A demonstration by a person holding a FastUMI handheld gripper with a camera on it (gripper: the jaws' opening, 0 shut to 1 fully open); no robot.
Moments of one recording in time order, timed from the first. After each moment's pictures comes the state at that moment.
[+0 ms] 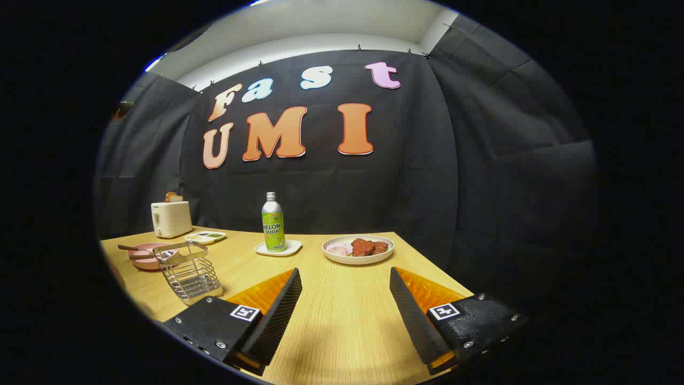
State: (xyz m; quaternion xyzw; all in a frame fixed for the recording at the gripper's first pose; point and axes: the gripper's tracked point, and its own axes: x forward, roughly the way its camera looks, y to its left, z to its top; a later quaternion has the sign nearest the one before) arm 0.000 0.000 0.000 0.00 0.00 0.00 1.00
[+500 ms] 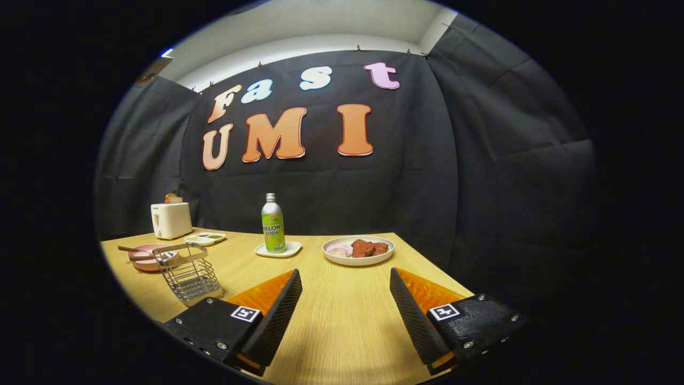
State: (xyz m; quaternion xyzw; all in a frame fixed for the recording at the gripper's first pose) arm -0.002 0.000 -0.001 0.00 0.00 0.00 1.00
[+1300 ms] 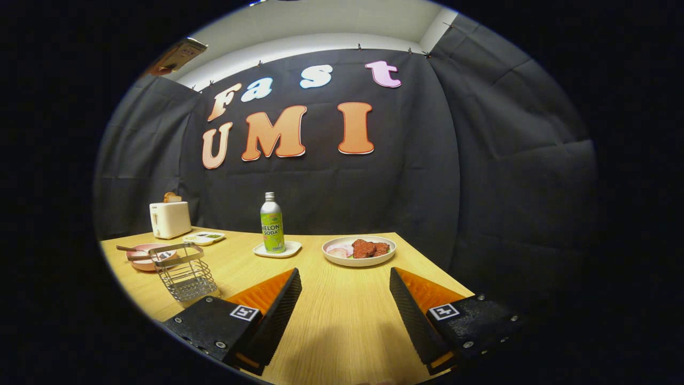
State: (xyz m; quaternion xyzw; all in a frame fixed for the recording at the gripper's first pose) arm 0.020 -0.001 0.005 0.00 -0.01 0.00 1.00
